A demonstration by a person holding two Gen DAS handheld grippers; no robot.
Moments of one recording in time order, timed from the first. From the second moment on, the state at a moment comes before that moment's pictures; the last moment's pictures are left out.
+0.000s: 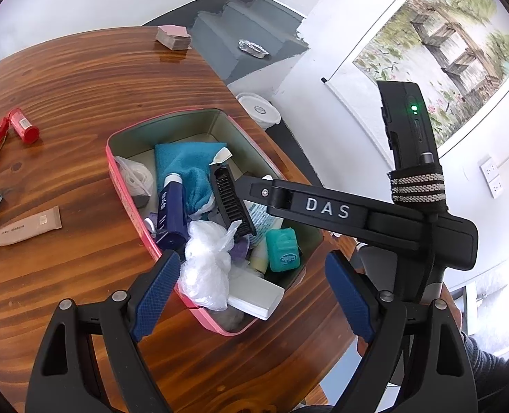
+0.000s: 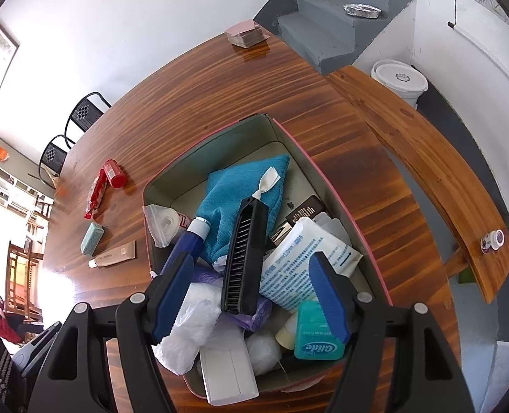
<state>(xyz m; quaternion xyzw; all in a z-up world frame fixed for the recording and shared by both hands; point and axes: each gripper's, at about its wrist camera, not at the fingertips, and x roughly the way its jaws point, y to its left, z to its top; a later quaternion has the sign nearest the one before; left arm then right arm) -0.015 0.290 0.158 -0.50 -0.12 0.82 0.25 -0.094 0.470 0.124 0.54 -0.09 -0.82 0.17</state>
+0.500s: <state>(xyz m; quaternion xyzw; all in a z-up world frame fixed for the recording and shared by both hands) -0.014 0.271 0.154 -0.50 -0.14 0.83 0.22 -0.091 0.459 0.128 0.54 -0.08 -0.82 0.17</state>
